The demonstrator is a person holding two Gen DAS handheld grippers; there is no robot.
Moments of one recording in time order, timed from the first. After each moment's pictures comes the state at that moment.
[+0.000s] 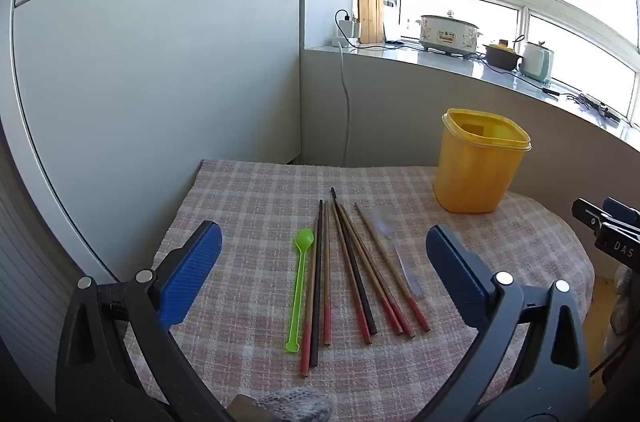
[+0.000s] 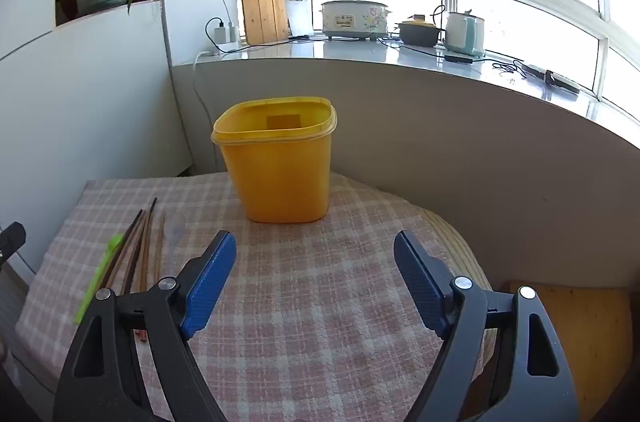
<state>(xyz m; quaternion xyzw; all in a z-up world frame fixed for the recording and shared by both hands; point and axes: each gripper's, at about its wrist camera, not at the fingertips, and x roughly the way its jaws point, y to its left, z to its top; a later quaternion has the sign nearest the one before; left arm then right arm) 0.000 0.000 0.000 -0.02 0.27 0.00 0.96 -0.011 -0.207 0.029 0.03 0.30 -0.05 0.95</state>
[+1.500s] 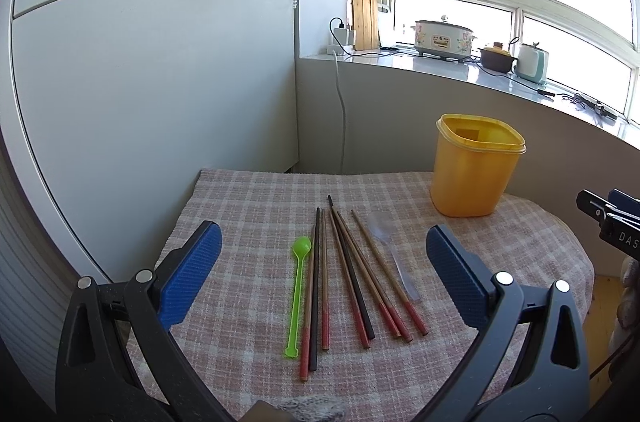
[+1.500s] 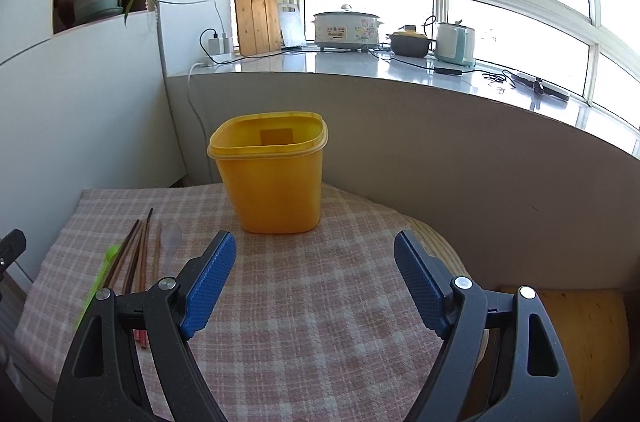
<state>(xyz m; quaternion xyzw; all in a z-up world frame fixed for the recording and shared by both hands) -0.001 -0.004 0.005 -0.01 0.26 0.00 0.97 -0.018 -0.207 0.042 0.02 0.29 -0.07 0.96</state>
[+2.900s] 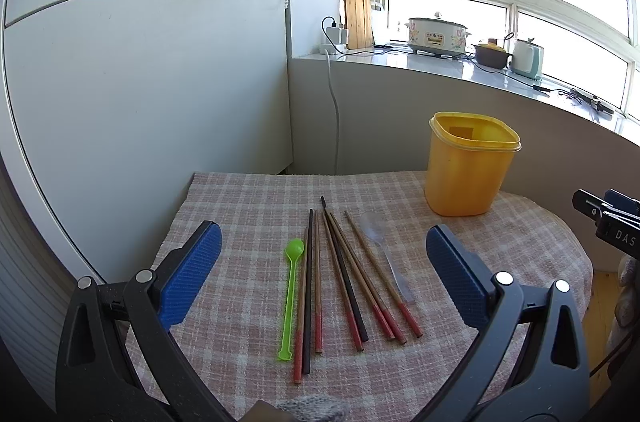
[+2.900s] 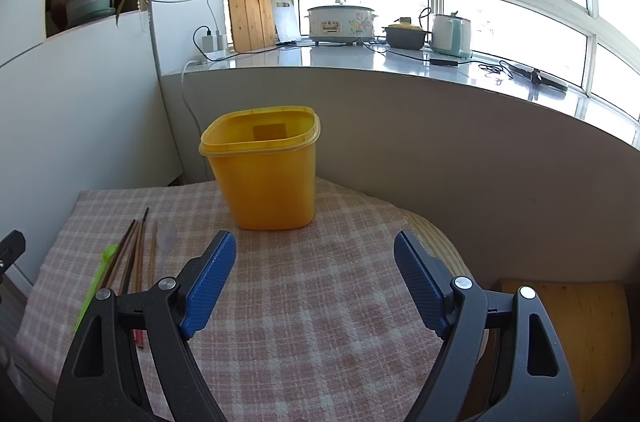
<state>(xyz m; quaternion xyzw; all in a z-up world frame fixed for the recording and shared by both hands) 0.001 -0.012 0.005 0.00 0.26 -0.01 0.97 -0.015 -0.211 0.038 0.03 0.29 -0.07 0.95</state>
